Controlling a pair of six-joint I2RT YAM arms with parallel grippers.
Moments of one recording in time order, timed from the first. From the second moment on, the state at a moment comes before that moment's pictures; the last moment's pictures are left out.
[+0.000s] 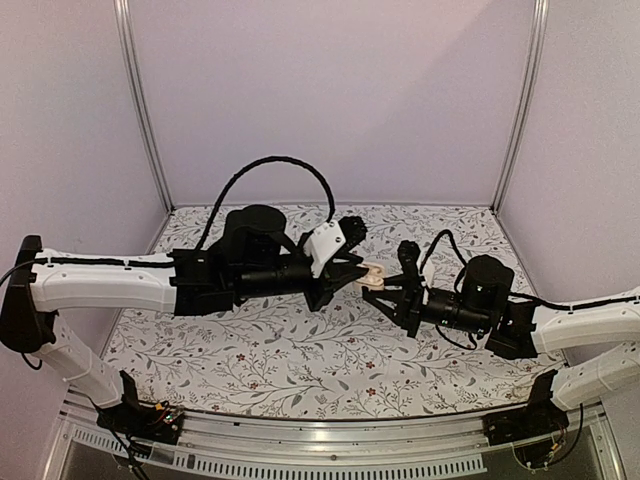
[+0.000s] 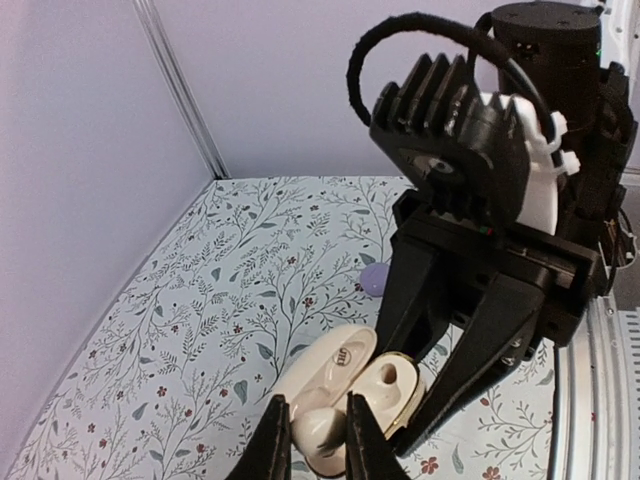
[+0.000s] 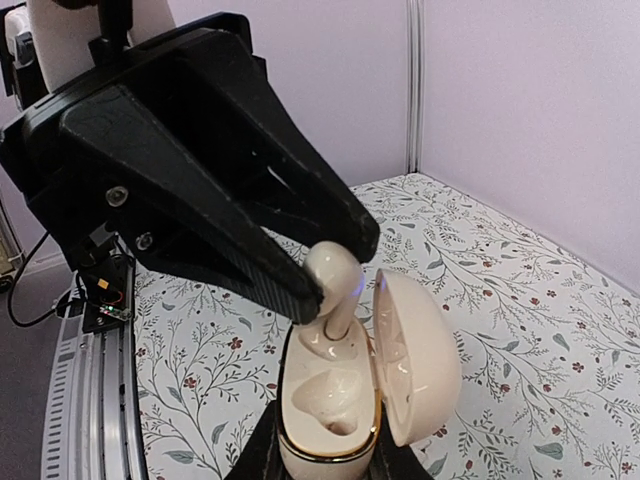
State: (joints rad) left arm -1.14 1.50 1.09 0.14 0.01 0.24; right arm 0.98 1.19 0.50 0.61 -0.15 0.03
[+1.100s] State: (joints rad) left arm -1.16 1.51 1.11 0.11 -0.04 0.24; right arm 0.98 1.18 0.50 0.62 -0.12 0.08
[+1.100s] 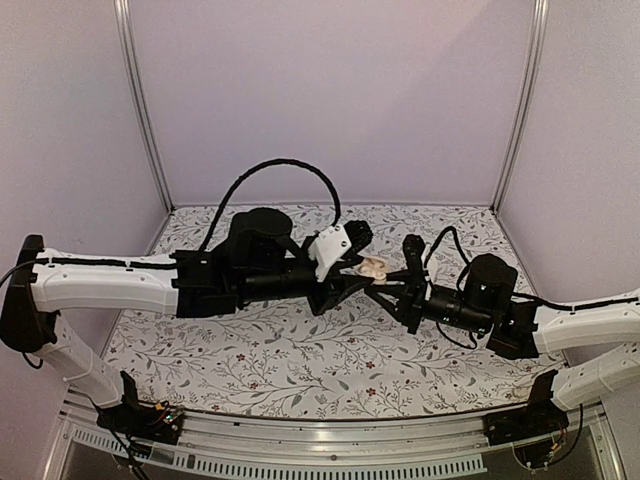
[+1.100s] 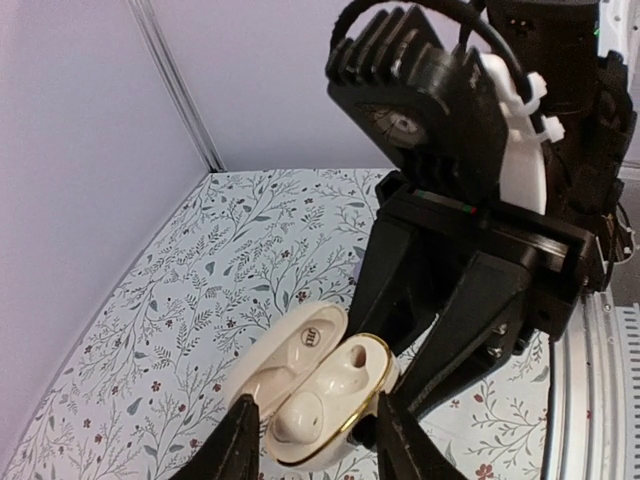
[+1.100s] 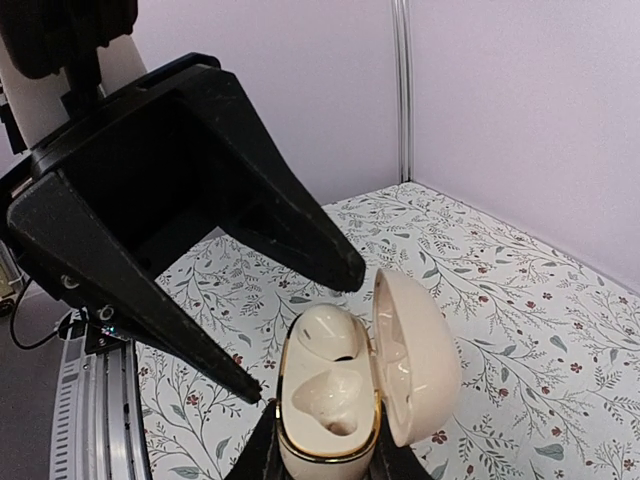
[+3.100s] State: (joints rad) left arm -0.88 2.22 1.71 -0.55 0.29 0.24; right arm 0.78 0.82 0.31 0.47 -0.14 0.15
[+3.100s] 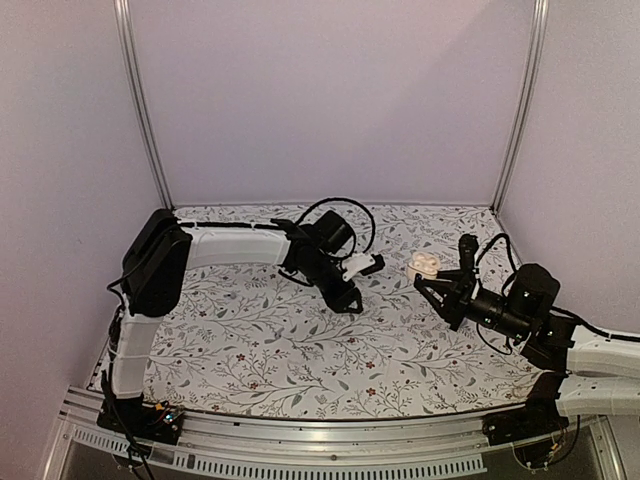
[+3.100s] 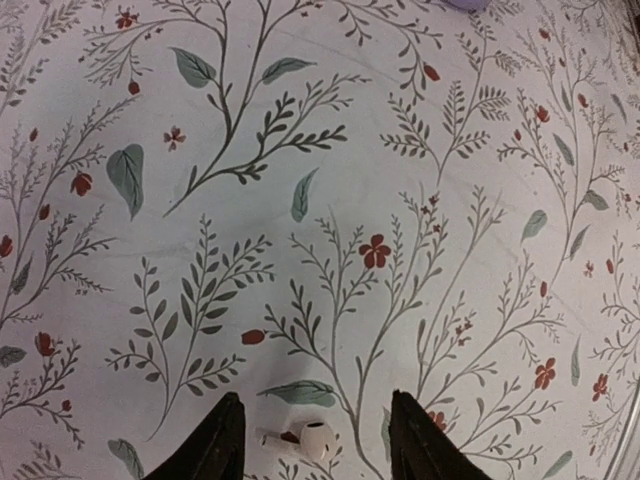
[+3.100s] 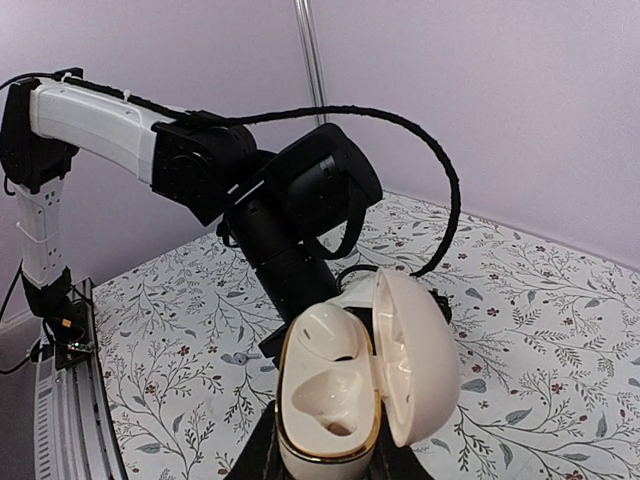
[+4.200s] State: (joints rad) left arm -0.85 2.14 1.47 -0.51 0.38 0.09; right arm 0.78 0.83 0.31 0.46 -0.15 0.15
